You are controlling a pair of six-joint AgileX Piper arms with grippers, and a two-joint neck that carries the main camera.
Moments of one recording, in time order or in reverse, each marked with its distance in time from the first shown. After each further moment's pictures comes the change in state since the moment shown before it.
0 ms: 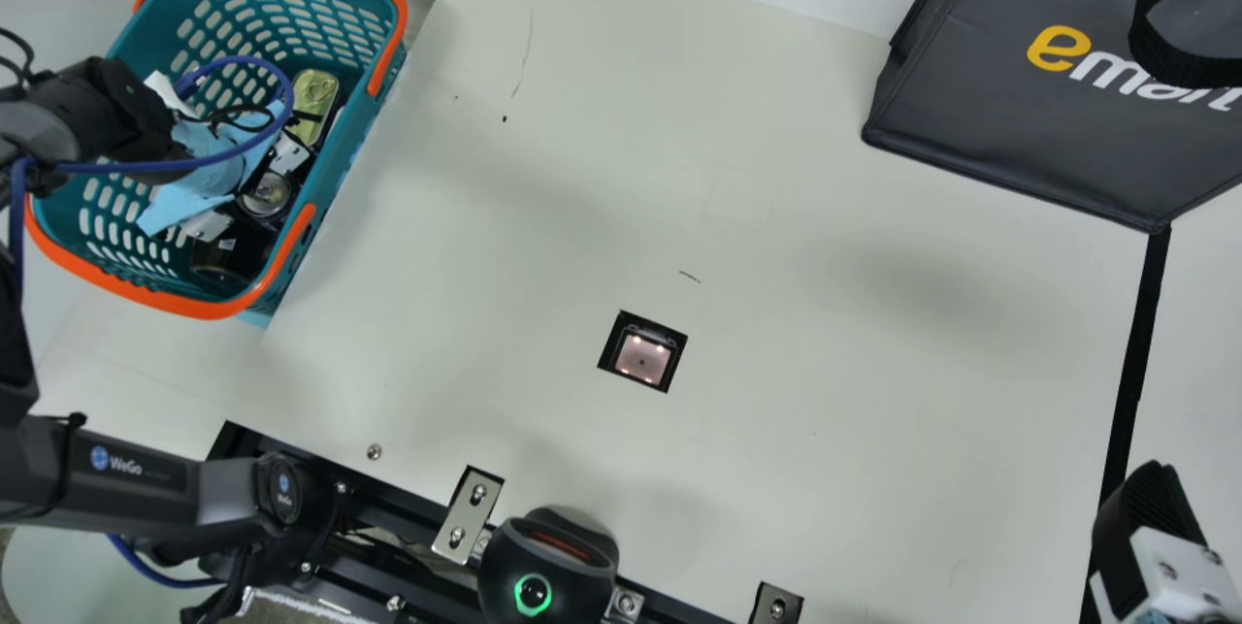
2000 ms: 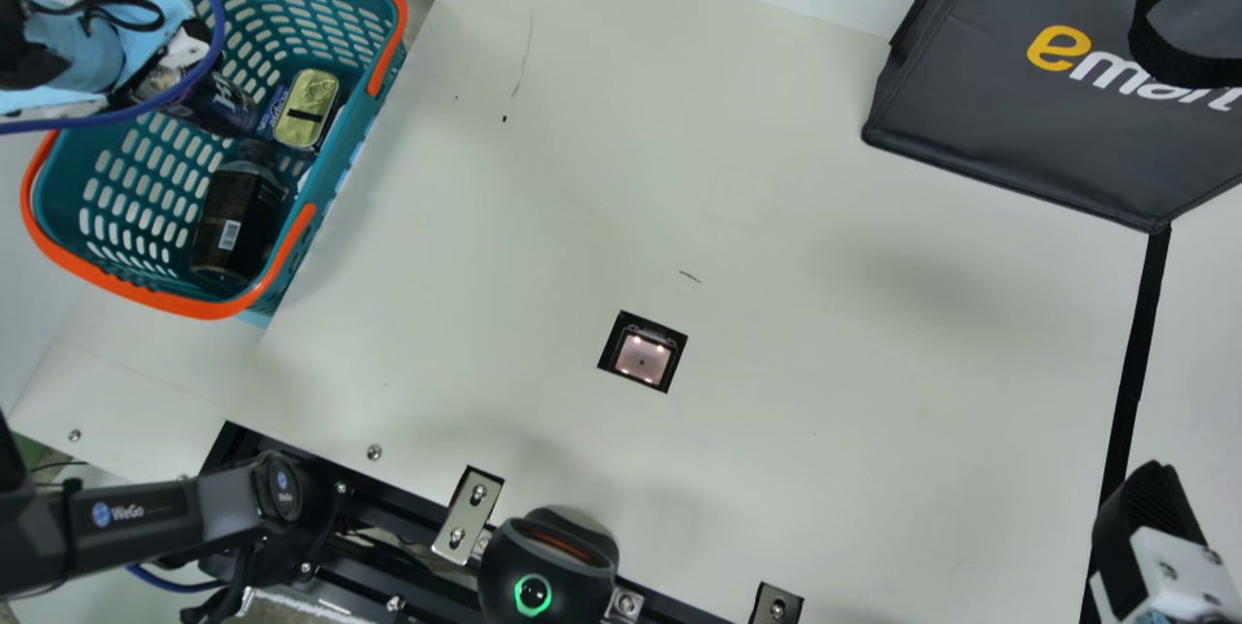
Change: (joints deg) left arm 2.8 -12.1 -17.6 0.7 11.0 20.0; right arm 0.0 0.0 0.0 0.0 0.0 0.0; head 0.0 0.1
